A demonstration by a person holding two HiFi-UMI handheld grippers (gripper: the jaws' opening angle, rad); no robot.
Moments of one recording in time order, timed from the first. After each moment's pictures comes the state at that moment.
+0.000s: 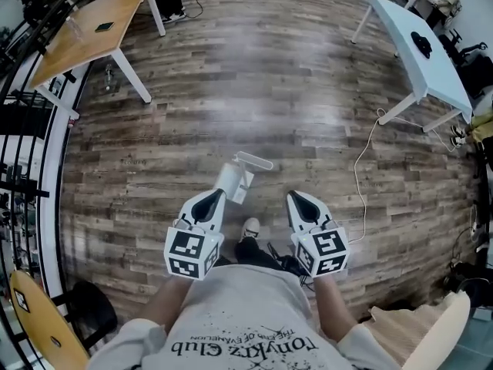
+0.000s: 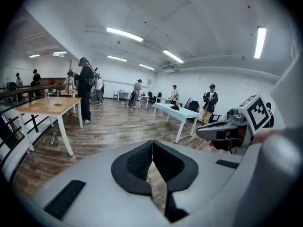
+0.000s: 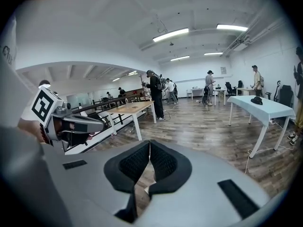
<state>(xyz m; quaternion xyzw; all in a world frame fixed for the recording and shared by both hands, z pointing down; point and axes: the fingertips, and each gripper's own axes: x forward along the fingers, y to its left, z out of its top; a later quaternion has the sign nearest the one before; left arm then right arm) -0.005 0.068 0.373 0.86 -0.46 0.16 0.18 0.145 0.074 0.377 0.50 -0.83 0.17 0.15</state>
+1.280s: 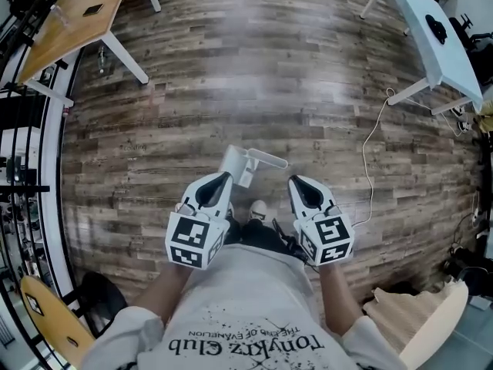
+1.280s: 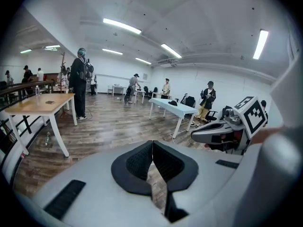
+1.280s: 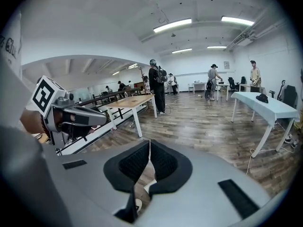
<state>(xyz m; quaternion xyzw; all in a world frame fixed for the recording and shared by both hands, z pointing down) -0.027 -0.014 0.392 0.87 -0.42 0.19 0.20 0.105 -0.002 0.410 0.49 -0.83 0.19 0.19</state>
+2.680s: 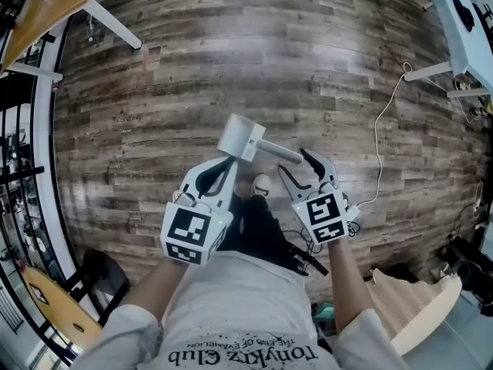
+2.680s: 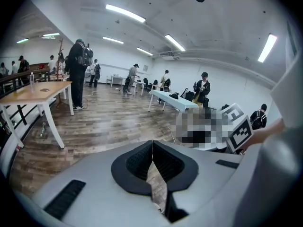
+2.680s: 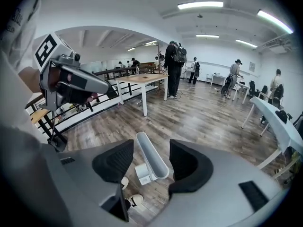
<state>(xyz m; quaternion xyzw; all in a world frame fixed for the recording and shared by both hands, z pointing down) -0.028 -0.069 0.459 0.86 -0.39 0.21 0.24 0.081 -0.061 0.525 0.39 -0.84 0.16 0.33</state>
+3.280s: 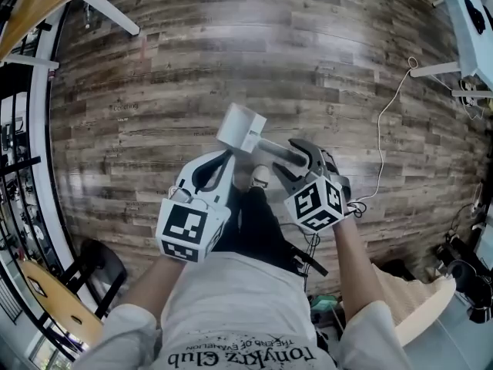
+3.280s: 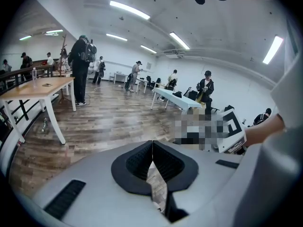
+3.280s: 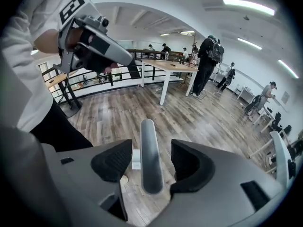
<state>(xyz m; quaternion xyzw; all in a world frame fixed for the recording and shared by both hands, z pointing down) -0.031 -0.091 0.485 0.85 -0.40 0.22 0.26 0.064 -0.073 0.579 0.24 -0.86 0.07 0.44</state>
